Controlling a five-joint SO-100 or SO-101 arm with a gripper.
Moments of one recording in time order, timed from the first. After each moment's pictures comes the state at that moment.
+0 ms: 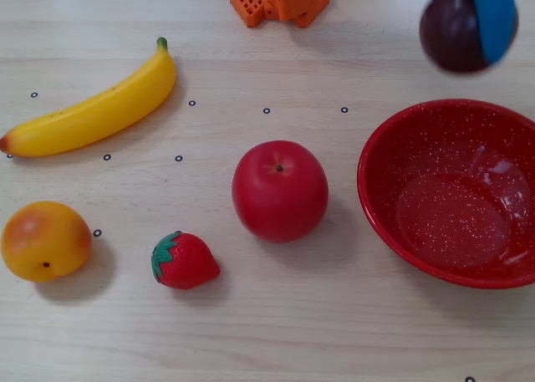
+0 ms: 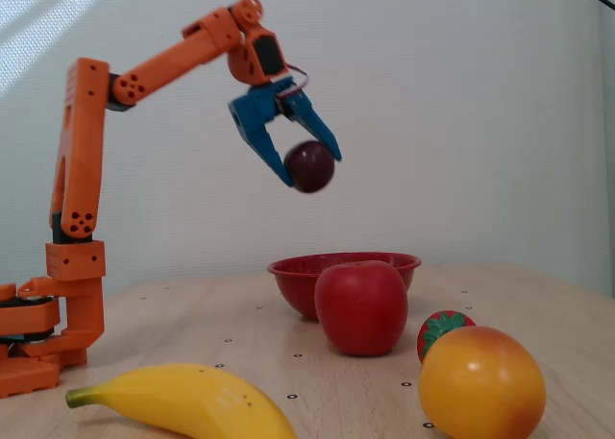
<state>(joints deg) 31.6 71.9 40.3 99.5 -7.8</state>
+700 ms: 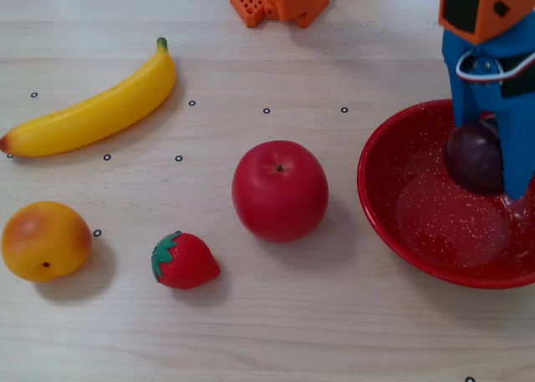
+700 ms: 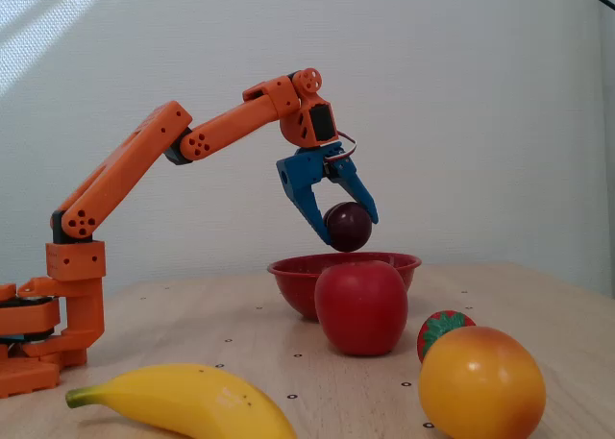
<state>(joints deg) 31.8 39.3 12.2 99.6 -5.4</state>
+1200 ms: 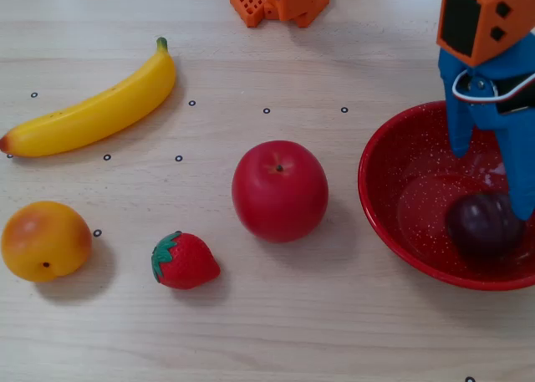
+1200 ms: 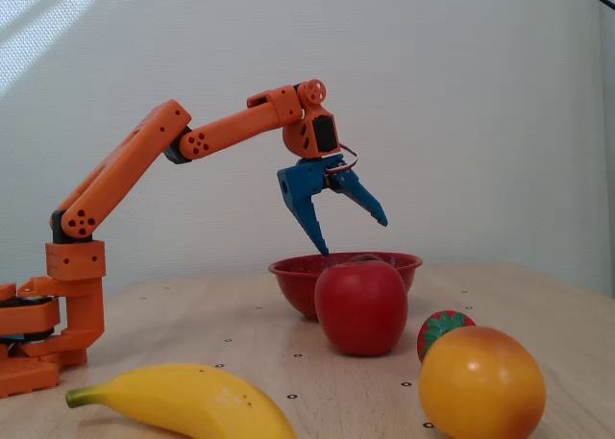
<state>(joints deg) 31.9 39.6 18.2 97.7 -5.2</state>
